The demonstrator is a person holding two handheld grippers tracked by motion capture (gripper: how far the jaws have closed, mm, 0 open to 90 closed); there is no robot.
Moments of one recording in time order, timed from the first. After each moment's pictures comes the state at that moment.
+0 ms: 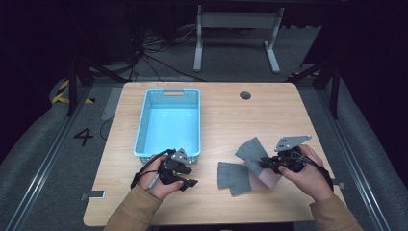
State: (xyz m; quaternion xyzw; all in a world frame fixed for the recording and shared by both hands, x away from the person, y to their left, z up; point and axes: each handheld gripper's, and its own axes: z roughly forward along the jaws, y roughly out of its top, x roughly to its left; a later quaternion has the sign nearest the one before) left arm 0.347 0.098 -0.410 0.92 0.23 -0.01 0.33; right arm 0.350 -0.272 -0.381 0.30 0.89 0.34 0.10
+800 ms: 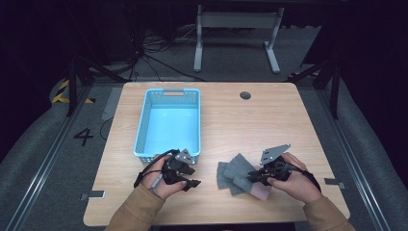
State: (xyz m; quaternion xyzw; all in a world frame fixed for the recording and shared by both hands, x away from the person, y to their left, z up) left arm 0.348 0.088 -0.411 0.92 0.22 -0.01 0.33; right arm 0.349 -0.247 -0.419 0.22 0.92 0.32 0.03
